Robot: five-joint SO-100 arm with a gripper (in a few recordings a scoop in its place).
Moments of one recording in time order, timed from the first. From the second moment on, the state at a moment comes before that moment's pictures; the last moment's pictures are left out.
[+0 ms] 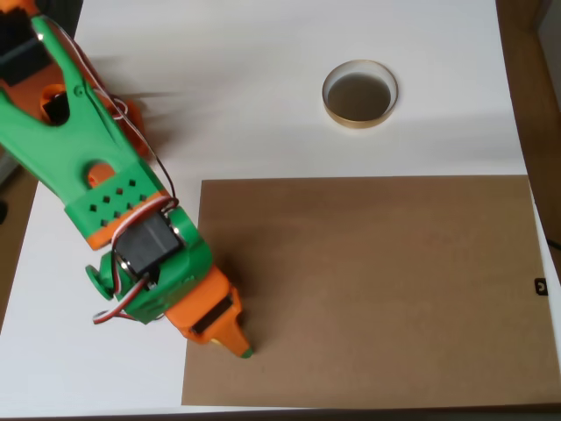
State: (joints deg) arm 7.8 84.4 104.9 67.9 -7.6
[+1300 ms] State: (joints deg) arm 7.4 85.2 101.6 69.1 -9.2
